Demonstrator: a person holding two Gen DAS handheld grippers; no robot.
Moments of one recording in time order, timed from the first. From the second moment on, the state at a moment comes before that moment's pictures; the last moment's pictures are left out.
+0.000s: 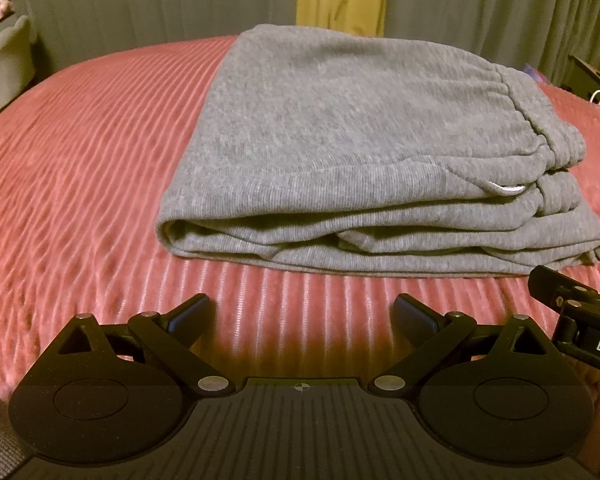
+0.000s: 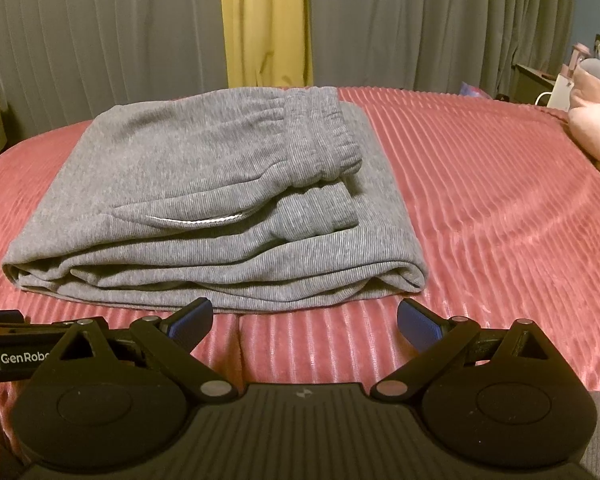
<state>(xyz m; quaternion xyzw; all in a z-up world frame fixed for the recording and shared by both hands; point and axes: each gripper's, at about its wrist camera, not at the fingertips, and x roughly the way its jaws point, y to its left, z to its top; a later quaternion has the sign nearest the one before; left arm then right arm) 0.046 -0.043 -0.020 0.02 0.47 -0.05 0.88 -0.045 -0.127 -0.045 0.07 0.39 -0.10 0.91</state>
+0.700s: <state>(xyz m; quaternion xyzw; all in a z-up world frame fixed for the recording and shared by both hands) 0.047 -0.039 -0.021 0.03 0.47 -0.05 0.88 -0.045 -0.126 -0.046 0.07 0.39 -0.10 0.91</state>
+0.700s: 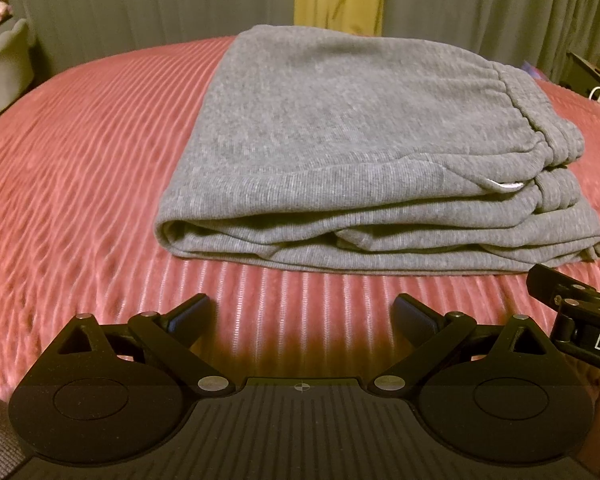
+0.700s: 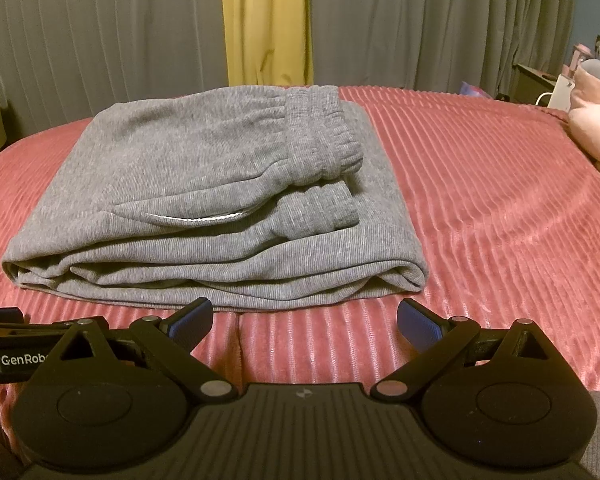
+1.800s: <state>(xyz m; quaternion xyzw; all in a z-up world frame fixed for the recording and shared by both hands) 0.046 -0.039 -0.022 0.04 0.47 -0.05 0.88 -0.045 -0.127 -0.047 0.07 0.39 -0.10 0.91</state>
